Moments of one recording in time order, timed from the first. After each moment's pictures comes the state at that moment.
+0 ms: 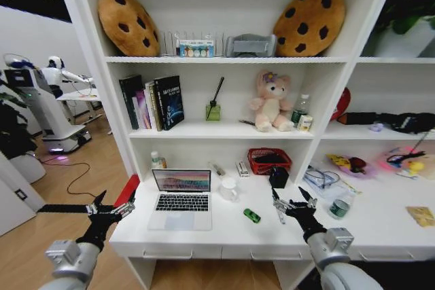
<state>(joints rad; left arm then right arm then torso) 1.78 -1.23 -0.88 -2.37 -0.47 0.19 -0.04 -1.67 1.38 0.76 2.35 0.24 -0.29 -0.05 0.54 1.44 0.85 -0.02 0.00</state>
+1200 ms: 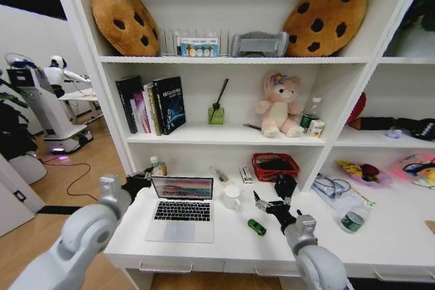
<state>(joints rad) 1.04 -0.91 -0.38 -2.20 -0.91 0.71 -0.43 -1.49 1.28 0.59 2.19 0.28 -0.36 0.00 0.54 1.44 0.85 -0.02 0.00</state>
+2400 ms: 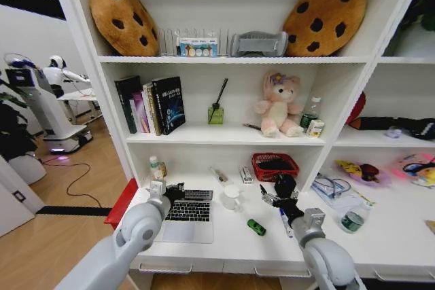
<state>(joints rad) 1.09 -0.90 -0.11 -2.28 -1.02 0.74 -0.69 -1.47 1.26 0.61 2.16 0.33 -0.37 0.02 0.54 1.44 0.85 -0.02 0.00</state>
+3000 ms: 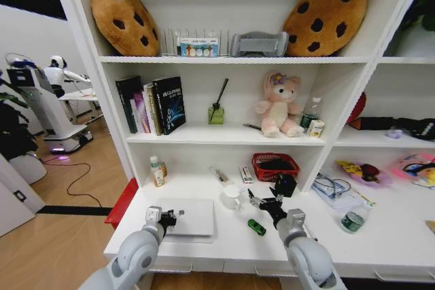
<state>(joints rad) 1.20 -1.01 -0.26 -2.09 -0.67 0.50 -0.45 -1.44 1.29 0.54 2.11 0.30 -0.37 0.03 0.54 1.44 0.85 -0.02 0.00</state>
